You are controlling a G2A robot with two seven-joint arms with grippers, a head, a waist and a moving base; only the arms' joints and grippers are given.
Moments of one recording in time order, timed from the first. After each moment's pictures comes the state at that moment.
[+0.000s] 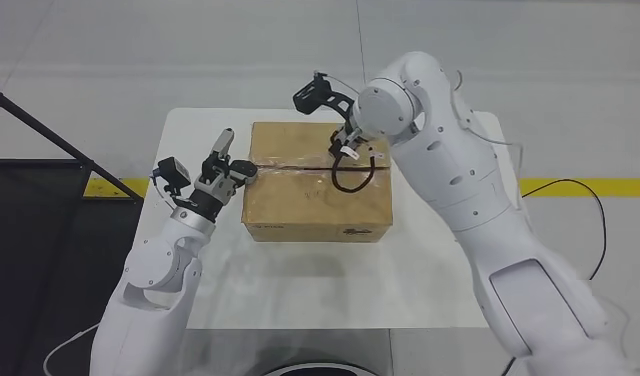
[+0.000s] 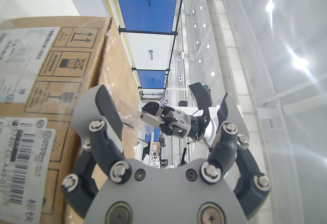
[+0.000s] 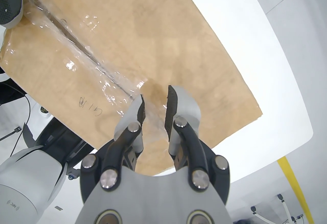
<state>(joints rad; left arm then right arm) 1.39 -1.29 -1.50 -1.87 -0.35 0.09 -0.21 -0.20 -1.54 0.84 -1.06 -0.79 -0.22 1.54</state>
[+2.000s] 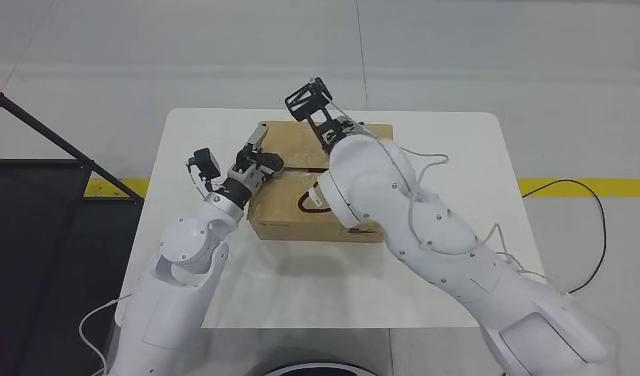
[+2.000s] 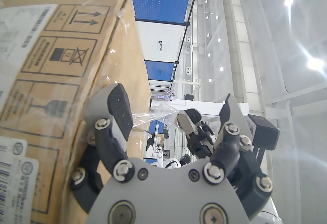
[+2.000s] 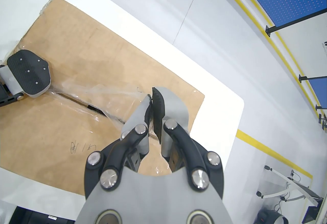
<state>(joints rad) 1.24 -1.31 -1.37 -1.71 -0.33 0.15 -0.19 -0.43 -1.44 0.67 -1.61 -1.43 0.30 1.36</state>
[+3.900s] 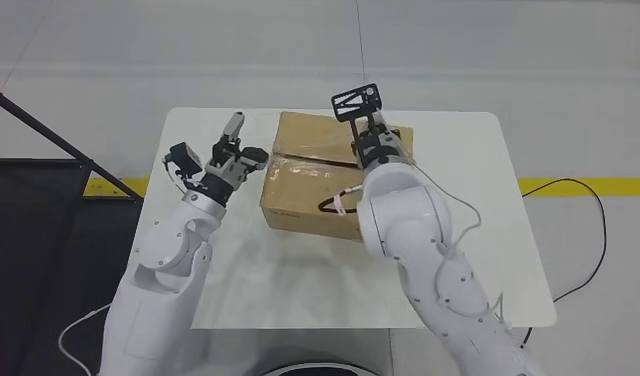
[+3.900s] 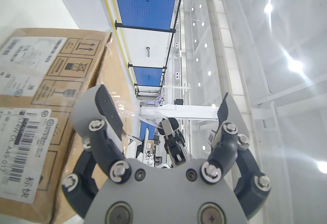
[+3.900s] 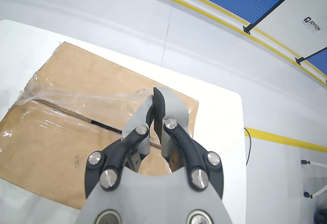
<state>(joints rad) 1.28 -1.30 -1.46 -1.83 -0.38 0.15 -0.18 -0.82 -1.50 0.96 -1.85 -1.78 0.26 1.17</state>
